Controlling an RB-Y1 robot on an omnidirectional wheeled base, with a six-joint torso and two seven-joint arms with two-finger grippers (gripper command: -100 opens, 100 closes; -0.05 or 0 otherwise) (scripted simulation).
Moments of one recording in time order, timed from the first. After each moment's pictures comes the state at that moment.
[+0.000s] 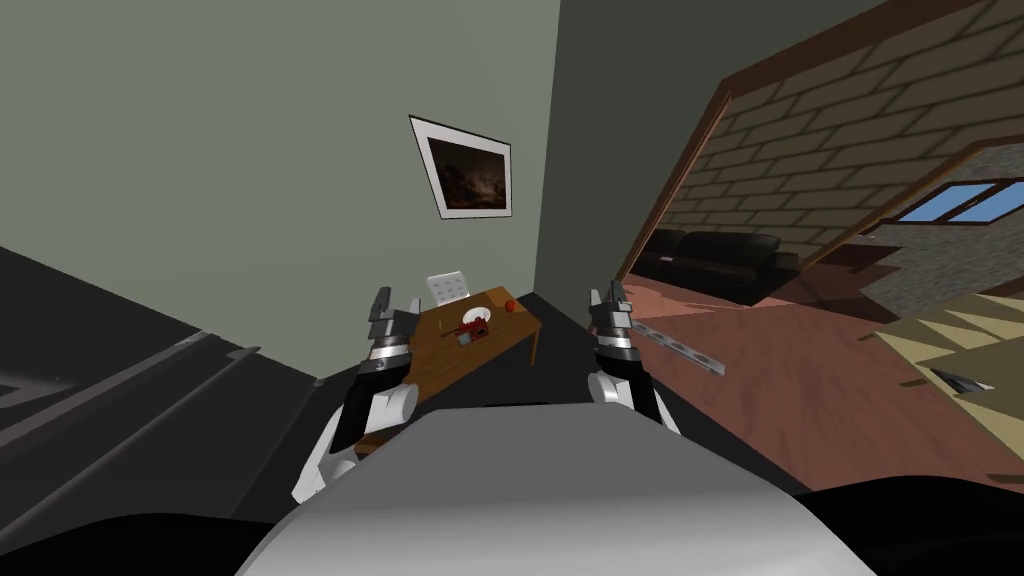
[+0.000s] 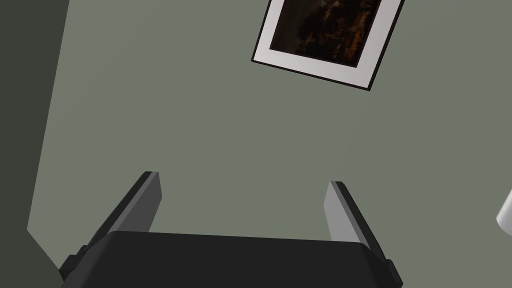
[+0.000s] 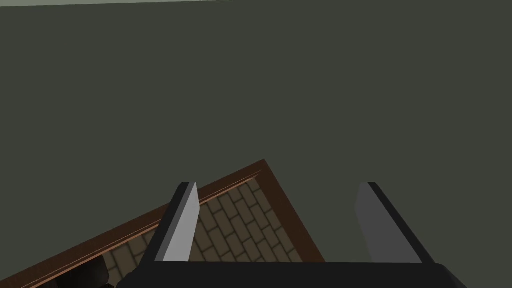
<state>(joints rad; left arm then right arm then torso) 0.47 0.15 0.17 -2.30 0.13 -0.31 0.18 0.46 -0.01 0.02 -2.28 -0.05 -0.42 0.03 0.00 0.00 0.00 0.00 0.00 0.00</state>
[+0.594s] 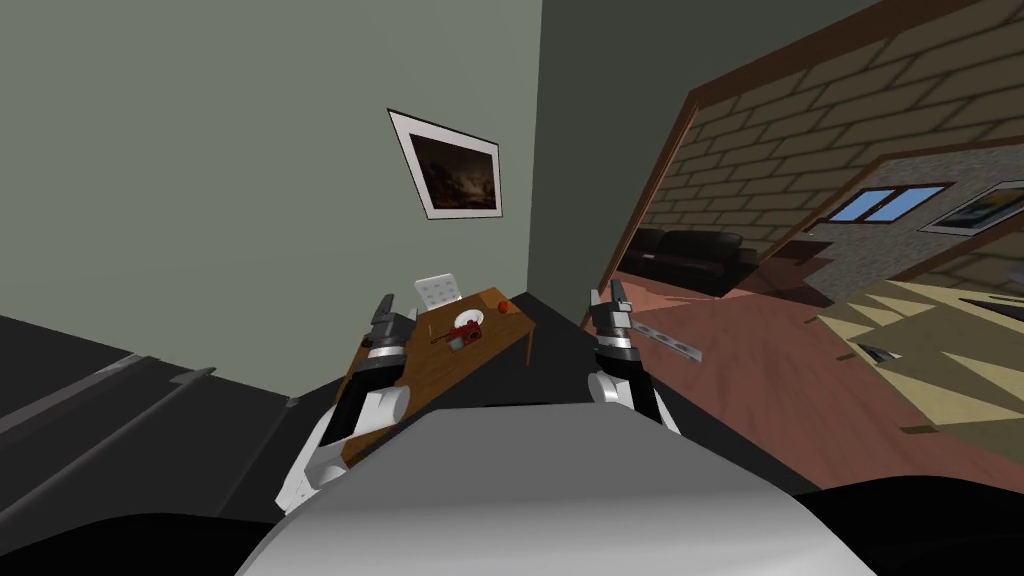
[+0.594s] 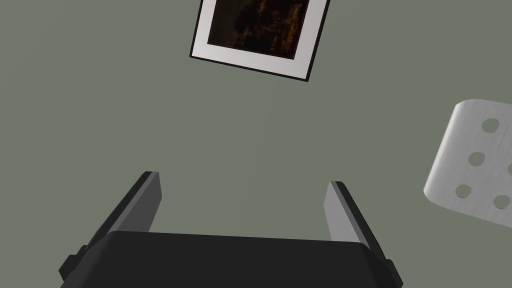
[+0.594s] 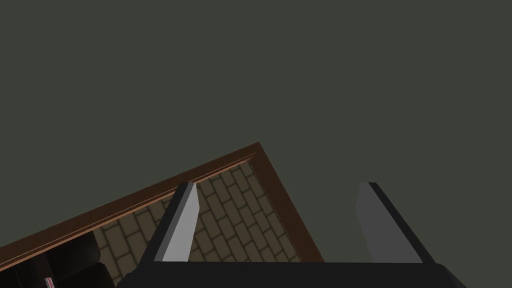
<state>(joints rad) 0.48 0.18 0.24 -2.26 0.15 -0.15 0.19 0.46 -0.01 0.02 -2.28 -0.05 -0.42 0.03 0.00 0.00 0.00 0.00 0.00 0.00</state>
